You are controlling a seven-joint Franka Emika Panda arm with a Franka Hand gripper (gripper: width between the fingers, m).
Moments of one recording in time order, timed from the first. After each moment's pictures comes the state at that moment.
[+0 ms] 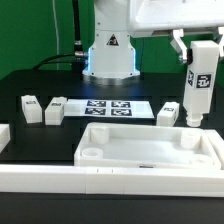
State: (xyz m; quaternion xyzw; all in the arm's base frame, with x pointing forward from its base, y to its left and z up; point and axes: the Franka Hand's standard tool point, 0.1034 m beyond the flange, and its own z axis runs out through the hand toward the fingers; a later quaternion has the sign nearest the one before) arm 0.591 0.088 0.164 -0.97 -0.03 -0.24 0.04
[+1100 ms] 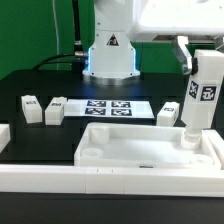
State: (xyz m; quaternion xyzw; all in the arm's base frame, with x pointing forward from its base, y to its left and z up) arm 0.630 0.082 0.157 -0.96 -0.11 -0.25 0.01
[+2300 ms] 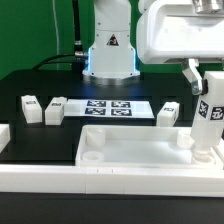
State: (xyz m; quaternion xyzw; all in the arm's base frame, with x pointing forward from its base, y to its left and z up) arm 0.624 0.101 0.127 -0.96 -0.13 -0.24 0.02
